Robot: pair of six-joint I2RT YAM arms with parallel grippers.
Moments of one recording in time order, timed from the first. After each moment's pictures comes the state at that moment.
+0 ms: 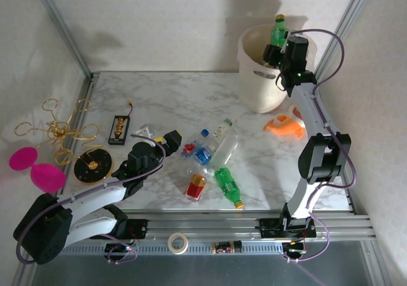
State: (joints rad) left arm -0.58 1.06 0.34 0.47 -0.21 -0.86; right arm 0.11 1.83 1.77 -0.26 0.05 0.26
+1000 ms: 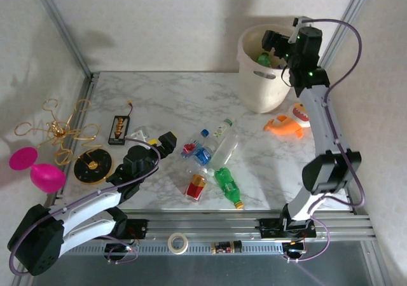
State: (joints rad) left arm -0.57 0.96 0.31 0.41 -0.26 -0.86; right arm 0.13 1.65 1.80 -0.31 -0.01 0.28
